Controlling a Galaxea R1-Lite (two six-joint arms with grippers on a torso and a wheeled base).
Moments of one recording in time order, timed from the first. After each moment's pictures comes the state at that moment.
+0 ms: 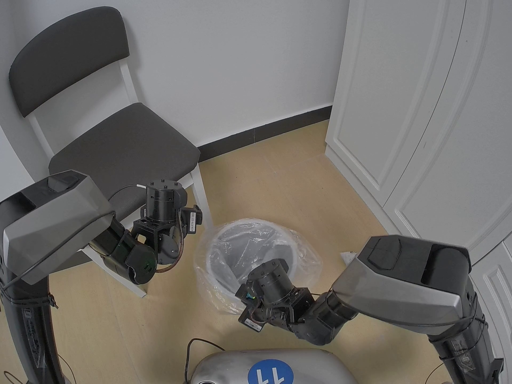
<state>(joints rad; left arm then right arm) -0.40 2.22 -1.00 -0.90 0.53 -0.01 0.83 2.51 -1.21 -0.66 -0.15 -0.40</state>
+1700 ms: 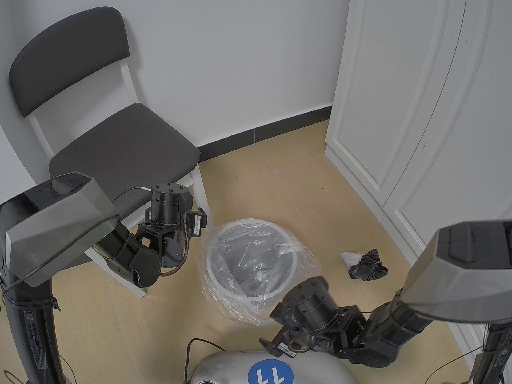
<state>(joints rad) -0.43 2.23 -0.99 -0.90 0.54 -0.01 0.91 2.19 -0.76 -0.69 -0.24 -0.24</state>
